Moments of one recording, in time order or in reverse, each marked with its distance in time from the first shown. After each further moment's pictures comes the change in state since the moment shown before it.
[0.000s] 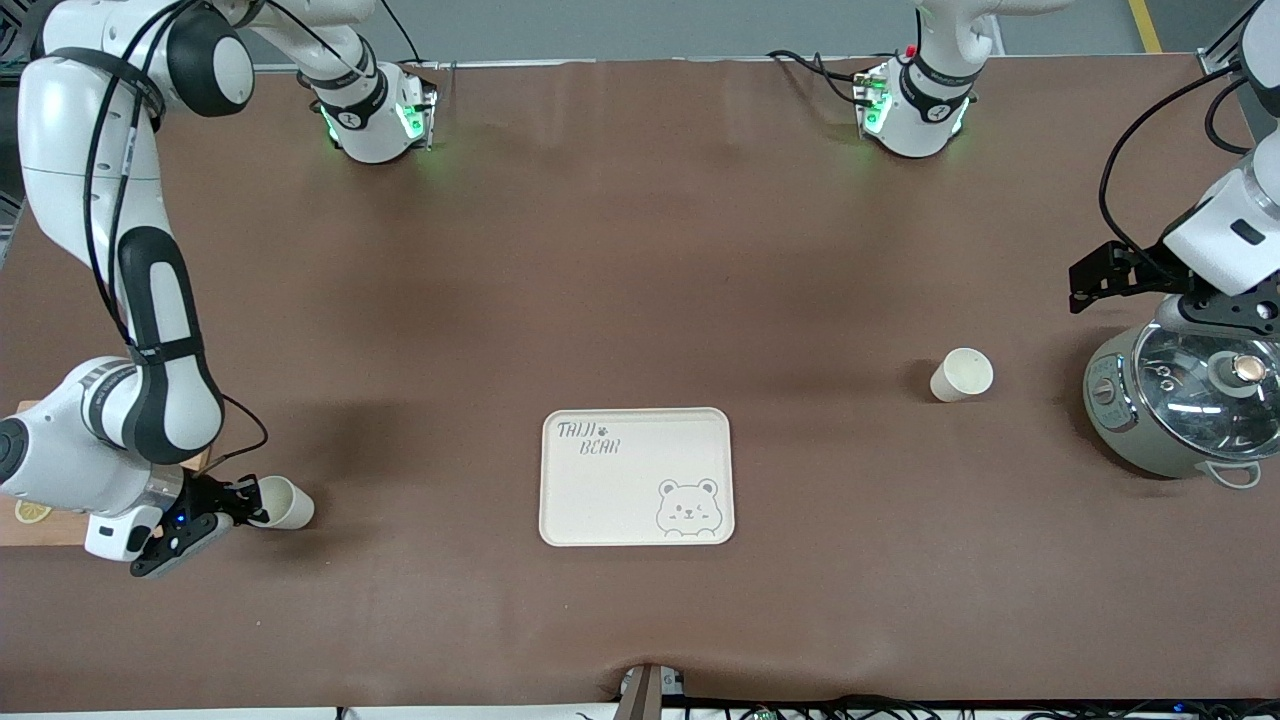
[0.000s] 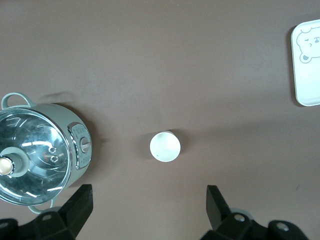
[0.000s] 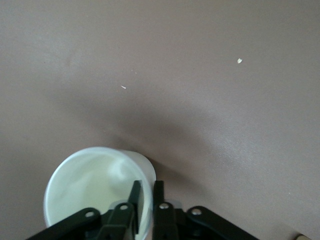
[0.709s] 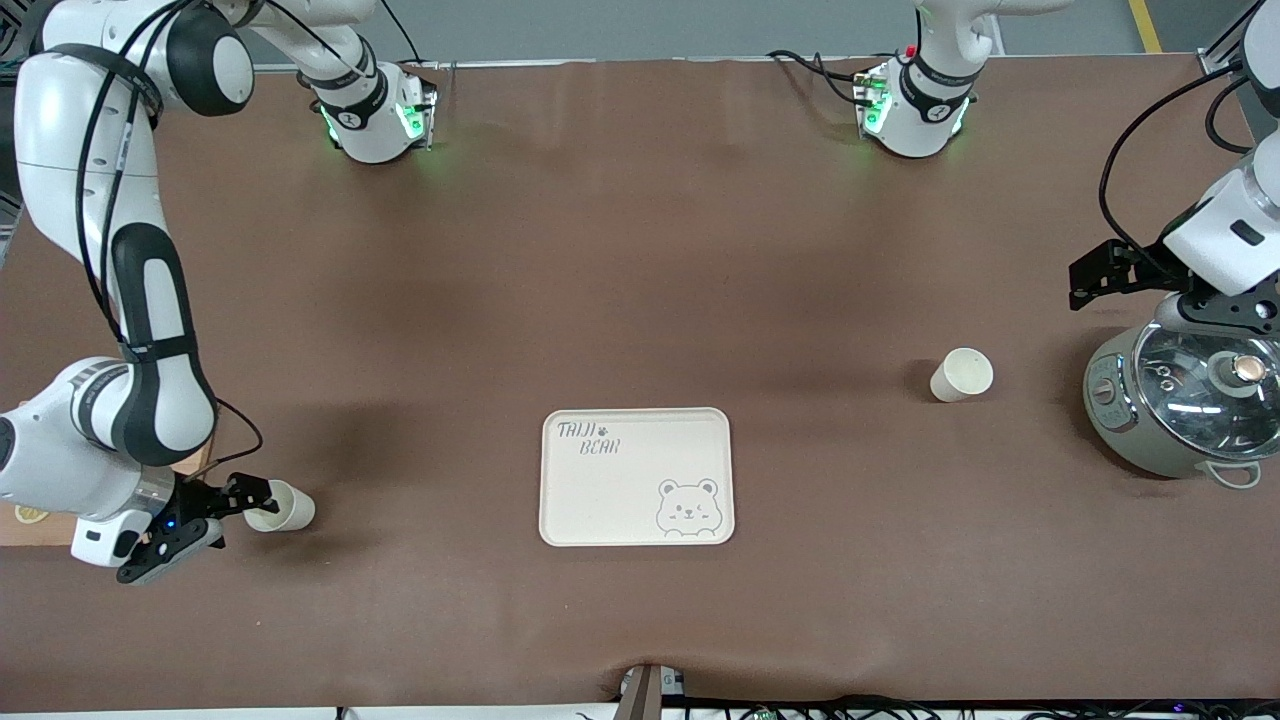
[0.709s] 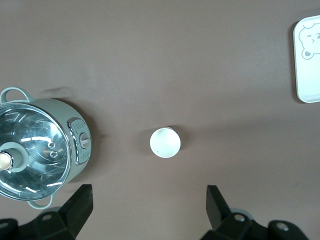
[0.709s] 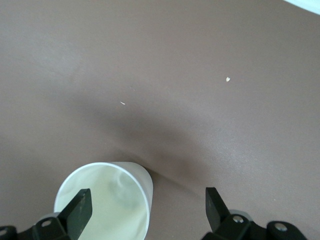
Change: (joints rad) left arm 0.005 0.000 0.000 0.000 0.000 -0.014 -0.001; right arm 0.000 -0.006 0.001 0.047 0.005 -0.033 0.017
